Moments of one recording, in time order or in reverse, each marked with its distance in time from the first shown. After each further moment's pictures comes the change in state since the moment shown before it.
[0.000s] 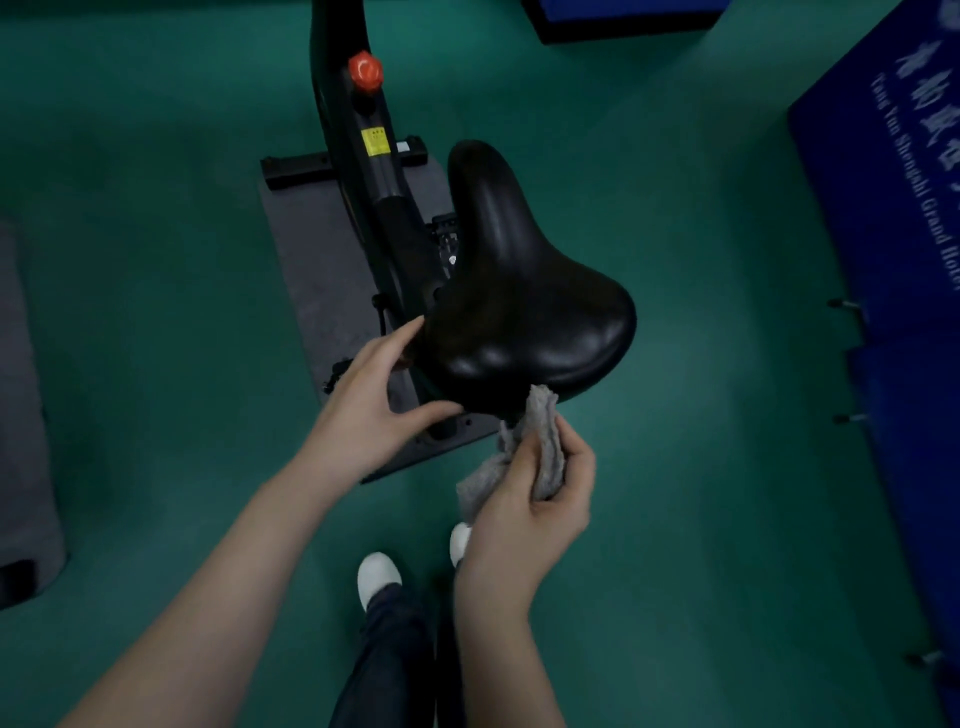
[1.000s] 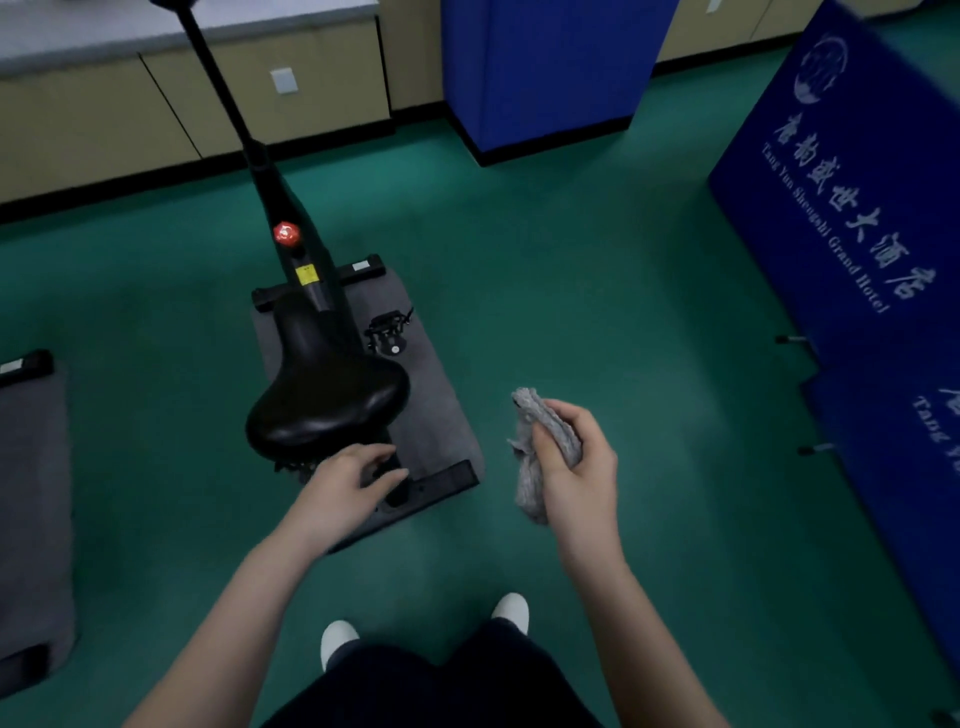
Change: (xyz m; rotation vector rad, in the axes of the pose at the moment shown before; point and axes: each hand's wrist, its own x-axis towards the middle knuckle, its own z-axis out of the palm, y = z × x) left_hand -0.052 0.191 0.121 0.356 -0.100 -0.122; right_hand 0.220 -0.131 -0.219 0.005 -0.513 0.015
